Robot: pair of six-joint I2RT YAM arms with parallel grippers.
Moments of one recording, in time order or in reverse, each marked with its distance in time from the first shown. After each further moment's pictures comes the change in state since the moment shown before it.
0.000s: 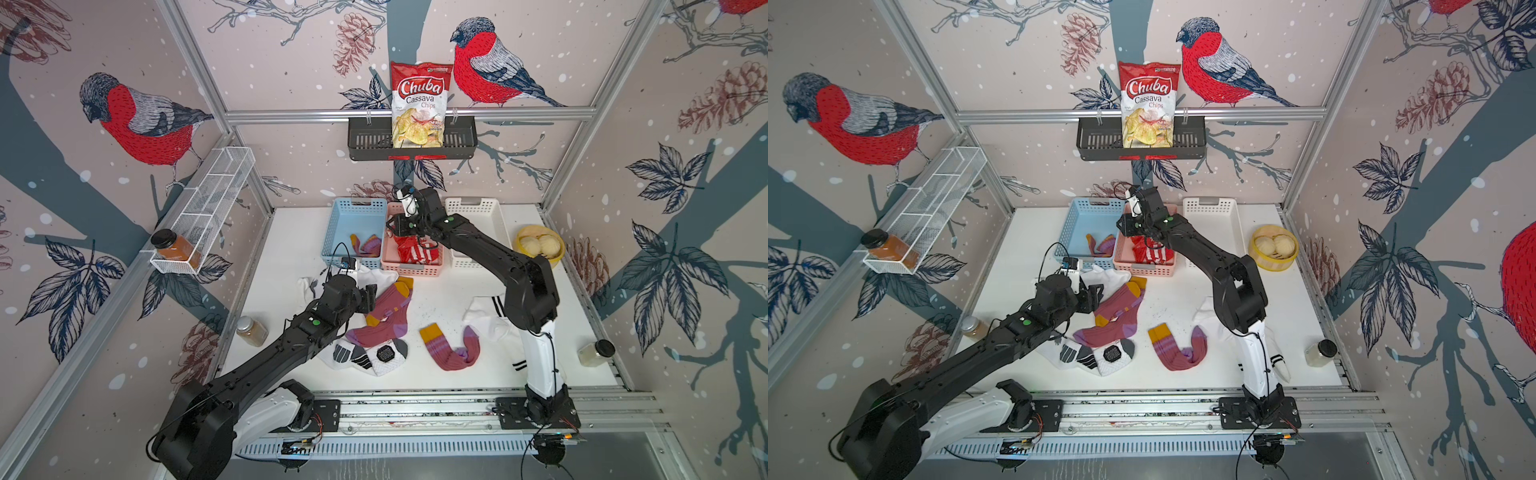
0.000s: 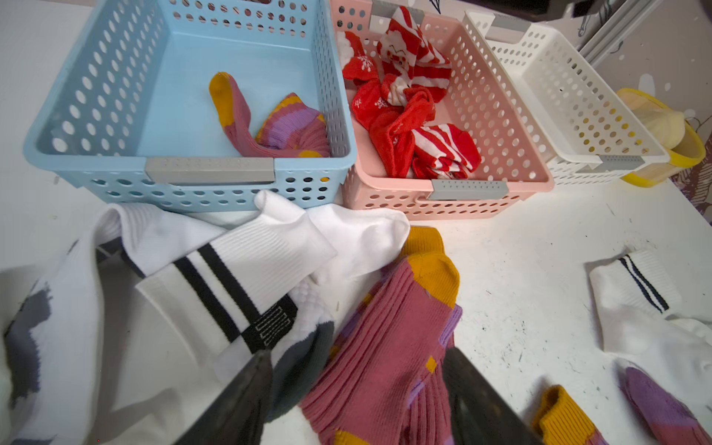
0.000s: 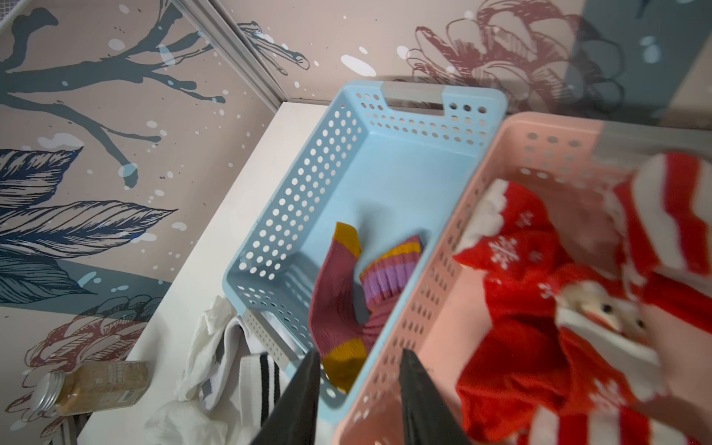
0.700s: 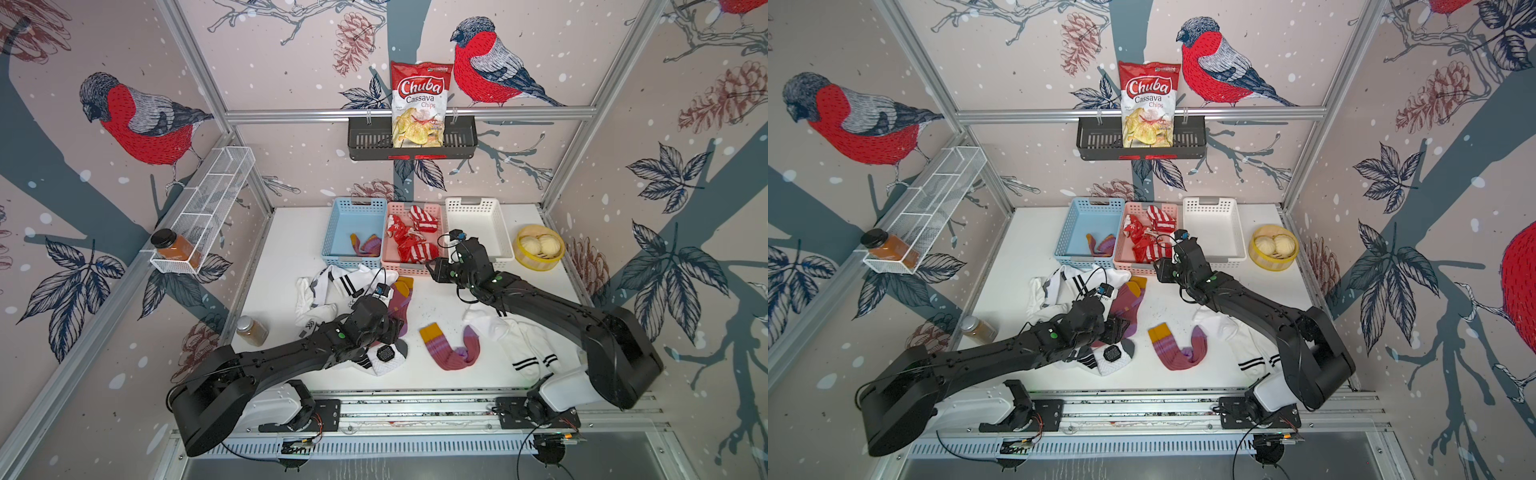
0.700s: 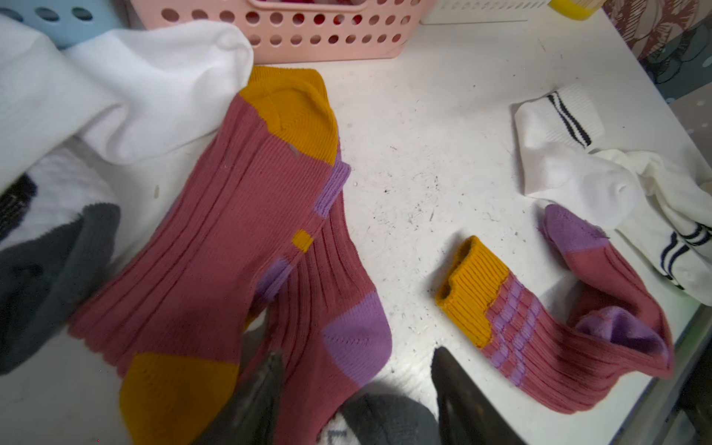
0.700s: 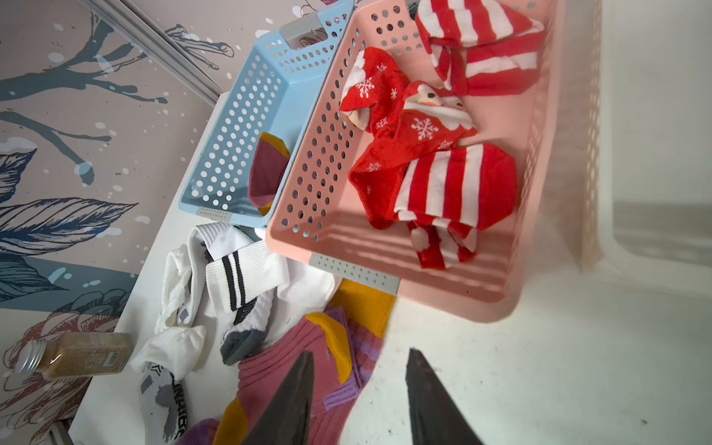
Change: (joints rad) left arm -0.304 0.167 -0.044 0.027 0.032 -0.131; right arm 0.009 -0.616 -0.897 0.294 0.185 0.187
